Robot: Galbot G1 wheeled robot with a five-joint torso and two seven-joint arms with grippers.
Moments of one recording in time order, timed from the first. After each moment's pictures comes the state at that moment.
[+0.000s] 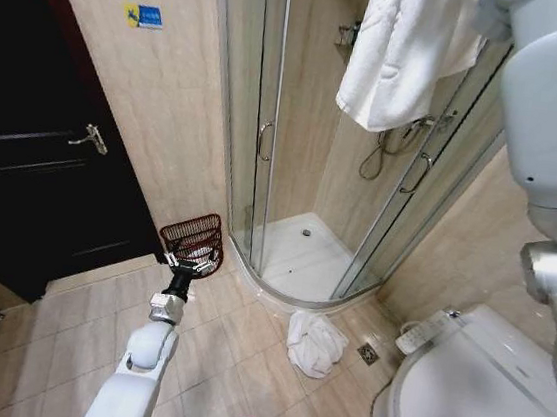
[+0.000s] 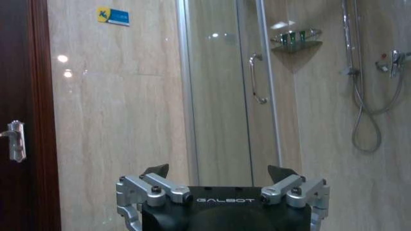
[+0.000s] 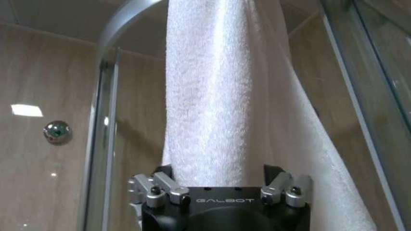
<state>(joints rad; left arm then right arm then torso) 1.38 -1.41 -0.59 -1.86 -0.07 -0.18 0.01 0.59 1.06 -0.21 1.47 1.19 -0.48 0.67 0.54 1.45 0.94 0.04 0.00</state>
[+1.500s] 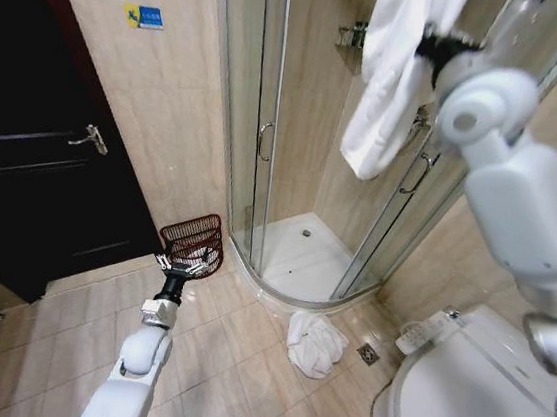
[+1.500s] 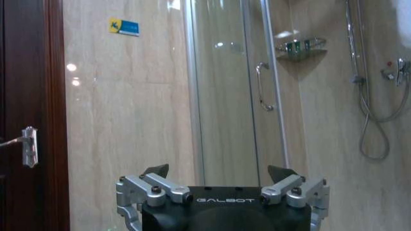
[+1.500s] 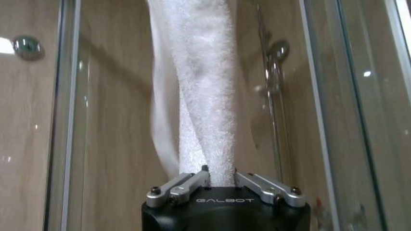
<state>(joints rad) 1.41 -1.41 -0.61 -1.86 -0.08 -0.25 0.01 0.09 0.81 -0.10 1.78 1.17 -0.43 0.68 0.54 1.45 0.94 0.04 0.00</state>
